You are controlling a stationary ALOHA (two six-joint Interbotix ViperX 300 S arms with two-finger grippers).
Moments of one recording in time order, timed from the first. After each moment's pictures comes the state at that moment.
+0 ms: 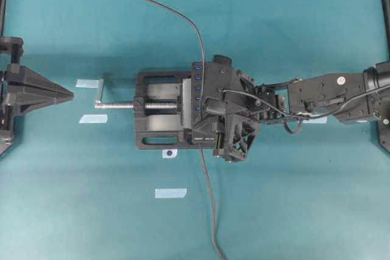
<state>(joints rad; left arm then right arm) 0.00 -1.02 1.14 0.02 0.16 -0.07 0.04 0.06 0.60 0.02 0.12 0.24</state>
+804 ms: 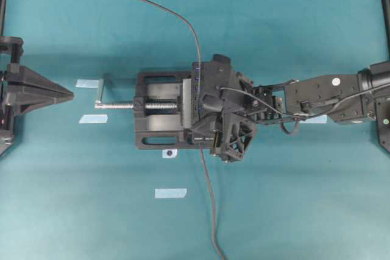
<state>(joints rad) 0.00 -1.02 1.14 0.02 0.15 -0.07 0.04 0.09 0.61 0.02 0.11 0.31</state>
